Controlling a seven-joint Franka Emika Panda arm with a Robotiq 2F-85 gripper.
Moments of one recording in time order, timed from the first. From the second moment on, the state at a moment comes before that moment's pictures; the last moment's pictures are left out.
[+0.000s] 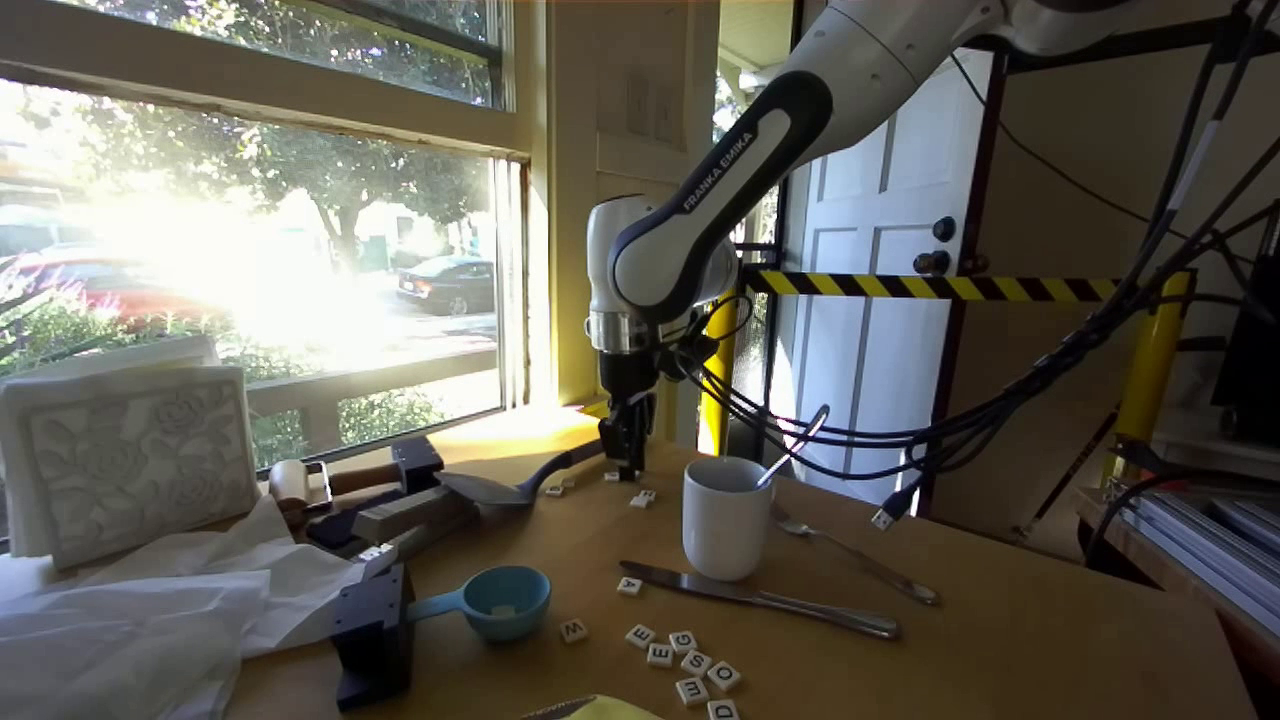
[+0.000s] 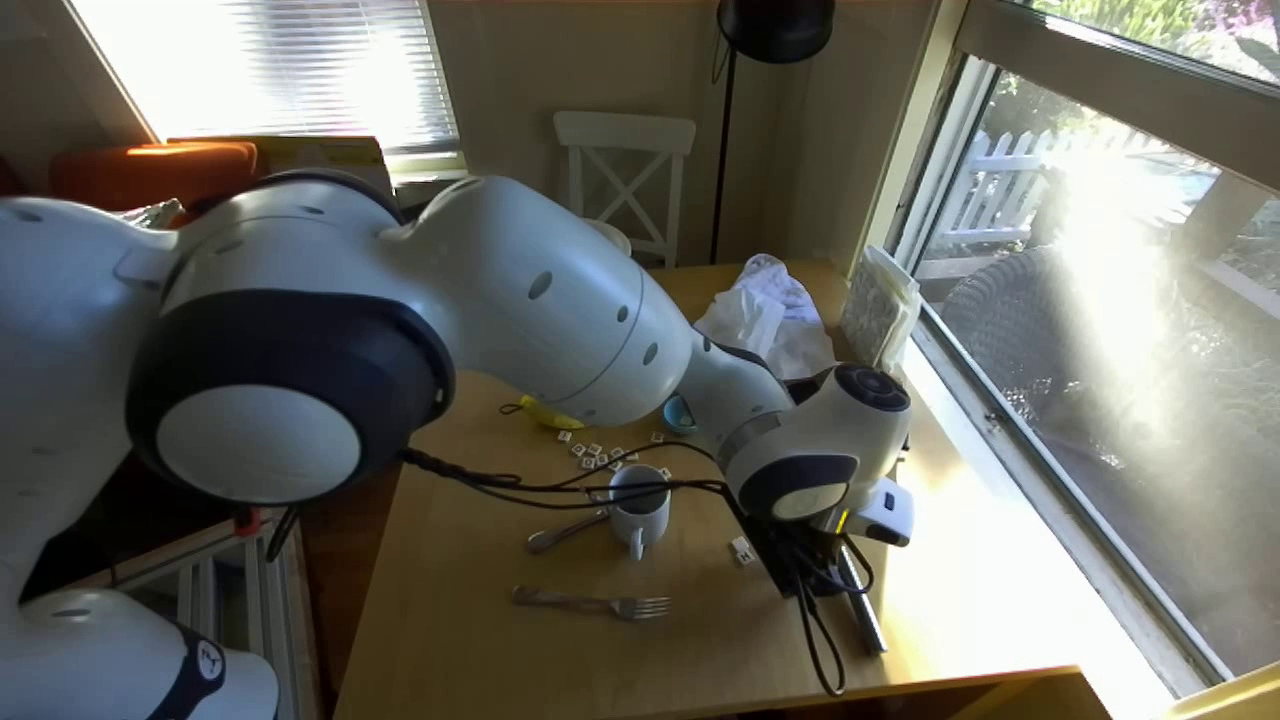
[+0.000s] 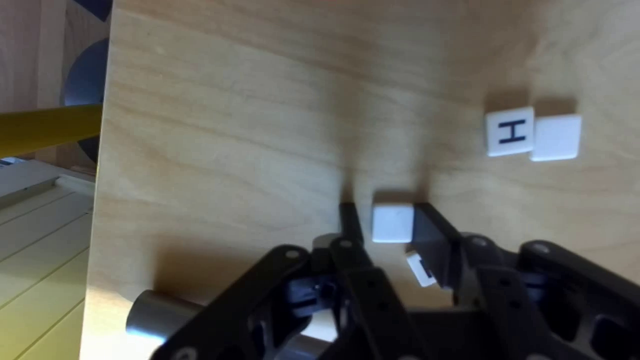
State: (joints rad) arm -0.21 0.86 -0.07 -1.56 -0.02 2.40 -0.07
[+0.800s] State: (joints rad) arm -0.20 0.72 -0.02 -1.71 -0.01 2.55 -0.19
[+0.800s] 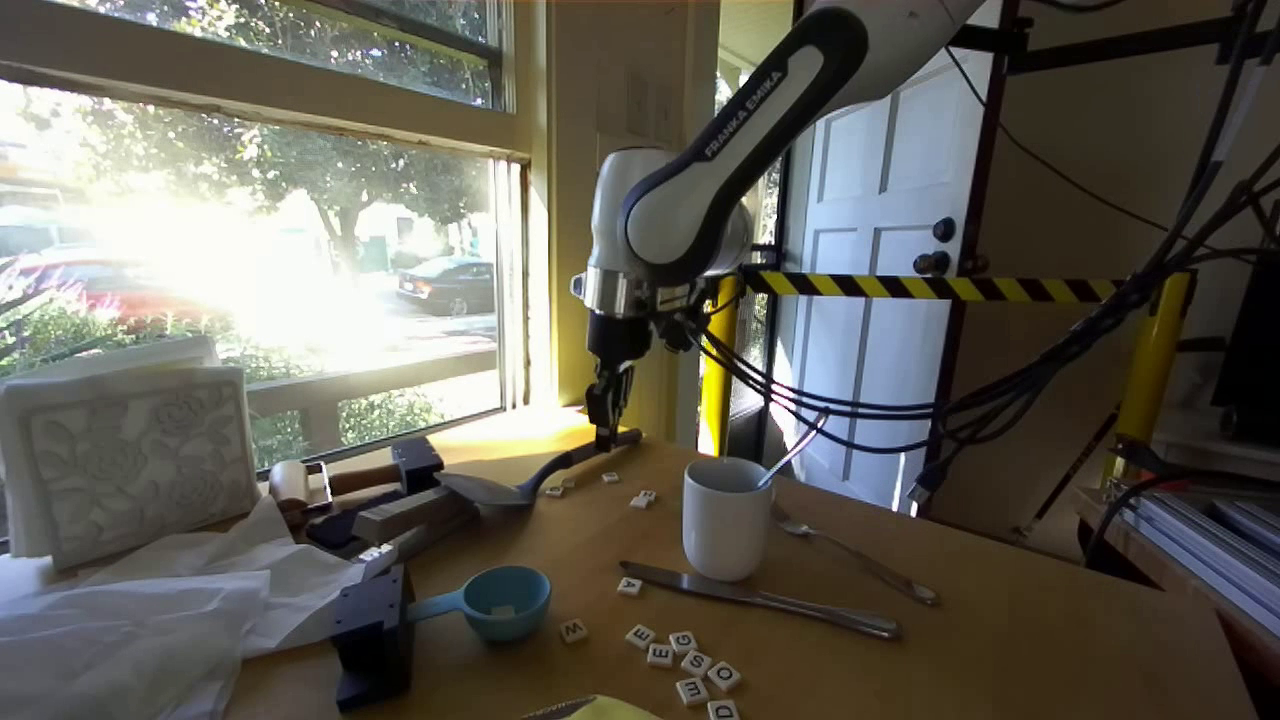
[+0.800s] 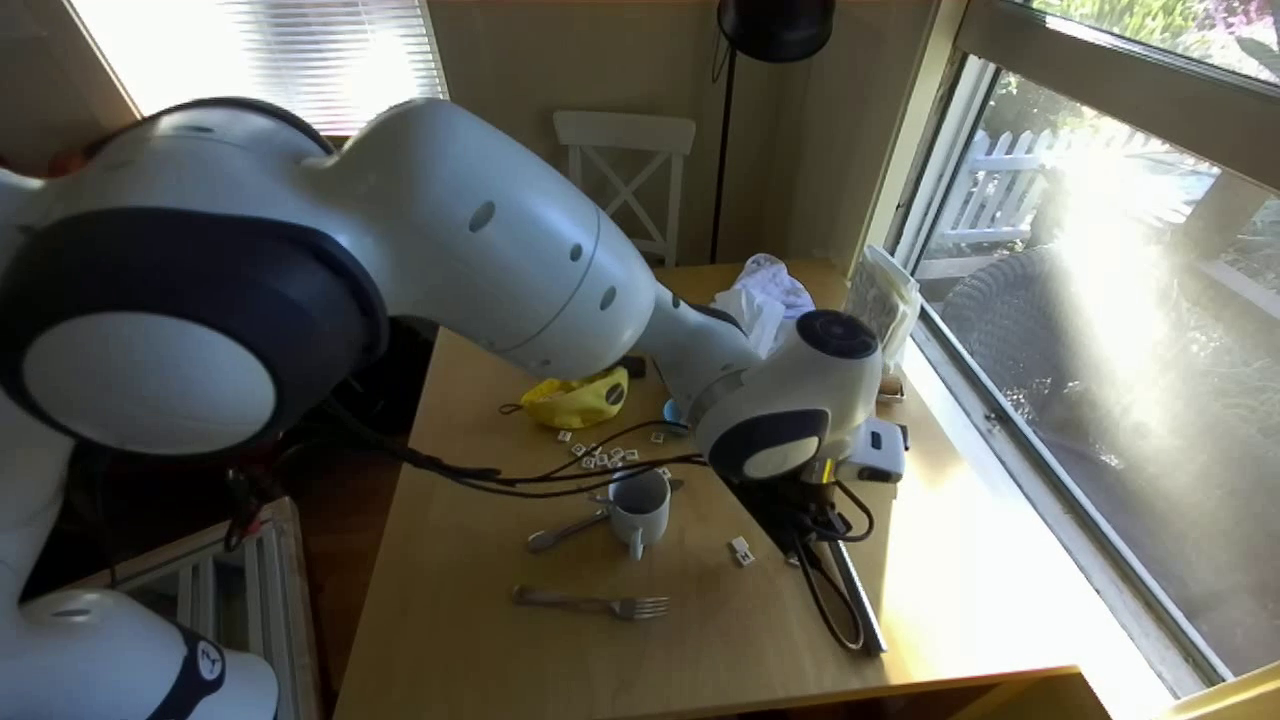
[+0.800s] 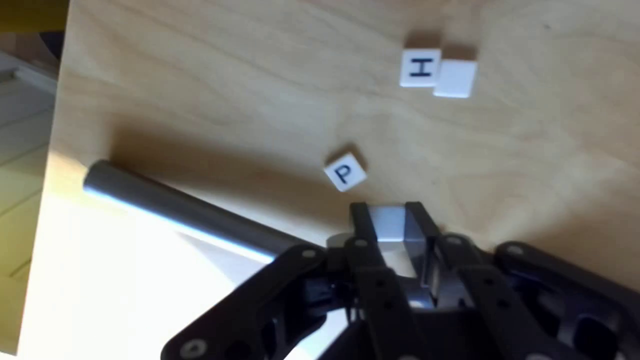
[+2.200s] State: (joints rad) arm -0.02 0.71 0.18 -1.71 -0.12 2.50 -0.62
